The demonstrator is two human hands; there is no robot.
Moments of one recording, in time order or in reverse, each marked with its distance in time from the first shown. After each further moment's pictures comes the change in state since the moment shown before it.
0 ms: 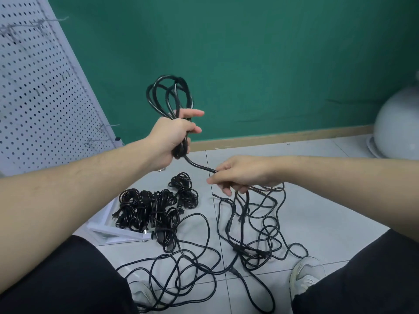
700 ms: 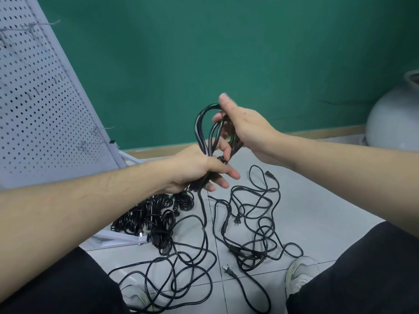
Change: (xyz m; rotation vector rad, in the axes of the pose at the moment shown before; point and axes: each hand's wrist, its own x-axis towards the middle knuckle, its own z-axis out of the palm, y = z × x) left_hand -0.049 -0.004 0.034 0.173 -0.583 -0.044; right_hand -0.009 -0.029 -0.037 0.442 0.684 -0.228
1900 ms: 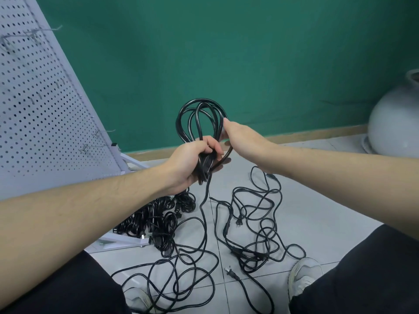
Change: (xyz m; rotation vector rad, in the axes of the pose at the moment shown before) left_hand 0.022 -0.017 -0.003 -0.426 0.203 0.096; right_hand -0.004 0.006 0.006 -0.368 -0.022 0.126
